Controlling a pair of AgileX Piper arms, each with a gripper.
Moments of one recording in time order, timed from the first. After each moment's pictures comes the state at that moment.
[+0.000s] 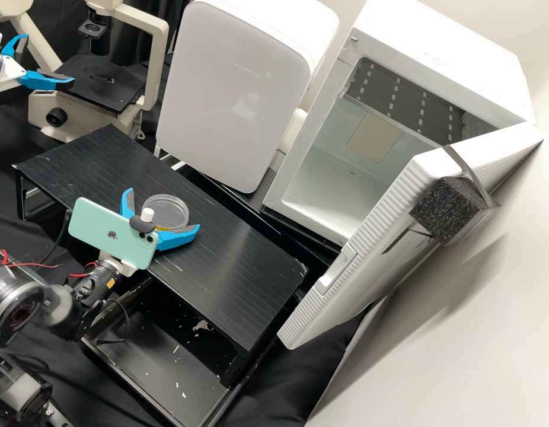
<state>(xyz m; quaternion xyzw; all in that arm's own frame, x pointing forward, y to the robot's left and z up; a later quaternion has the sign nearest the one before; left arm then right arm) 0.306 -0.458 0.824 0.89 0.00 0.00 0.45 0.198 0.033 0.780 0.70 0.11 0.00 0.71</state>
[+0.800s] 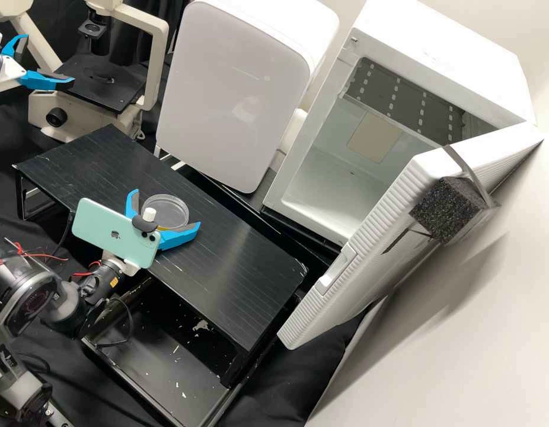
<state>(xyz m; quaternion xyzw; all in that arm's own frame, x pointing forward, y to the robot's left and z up) 0.306 -0.458 0.824 0.89 0.00 0.00 0.45 0.204 0.030 0.777 0.69 0.11 0.00 0.71</state>
